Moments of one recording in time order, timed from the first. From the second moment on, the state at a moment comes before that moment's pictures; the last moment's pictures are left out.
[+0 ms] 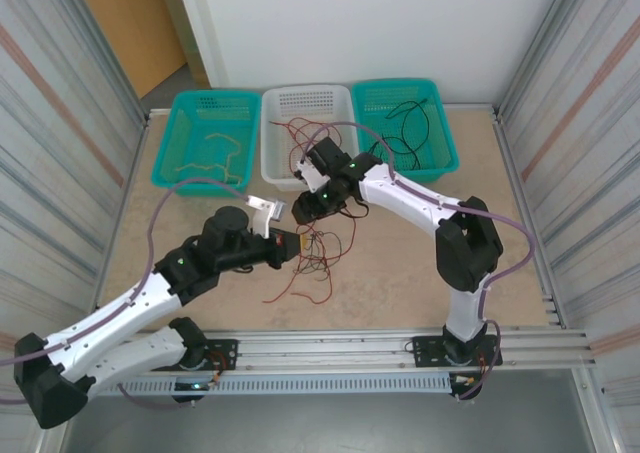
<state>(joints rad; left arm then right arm) -0.81 0.86 0.71 -0.28 0.26 -0.60 0.75 1.88 1.57 -0.80 -0.34 0.25</state>
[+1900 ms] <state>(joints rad) -0.61 0.55 0.46 -0.68 -0.10 -0.76 0.37 1.53 1.78 -0.59 -0.22 0.37</state>
